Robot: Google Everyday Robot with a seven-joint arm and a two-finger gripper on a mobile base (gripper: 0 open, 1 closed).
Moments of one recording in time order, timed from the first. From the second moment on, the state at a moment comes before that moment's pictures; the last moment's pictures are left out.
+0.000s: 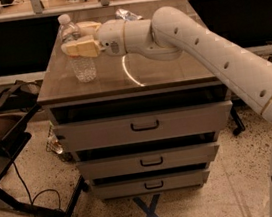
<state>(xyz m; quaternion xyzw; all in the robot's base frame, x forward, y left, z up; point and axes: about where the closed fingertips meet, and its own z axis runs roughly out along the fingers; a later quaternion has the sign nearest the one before) 0.692 0.128 0.952 -0.46 0.55 0.41 0.57</state>
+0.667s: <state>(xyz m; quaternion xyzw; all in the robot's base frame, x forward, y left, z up) 0.694 0.145 0.944 -0.46 0.56 0.40 0.56</state>
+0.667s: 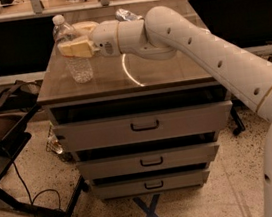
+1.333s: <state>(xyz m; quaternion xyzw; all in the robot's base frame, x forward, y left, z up) 0.696 0.151 0.936 -0.47 0.57 0.39 0.55</state>
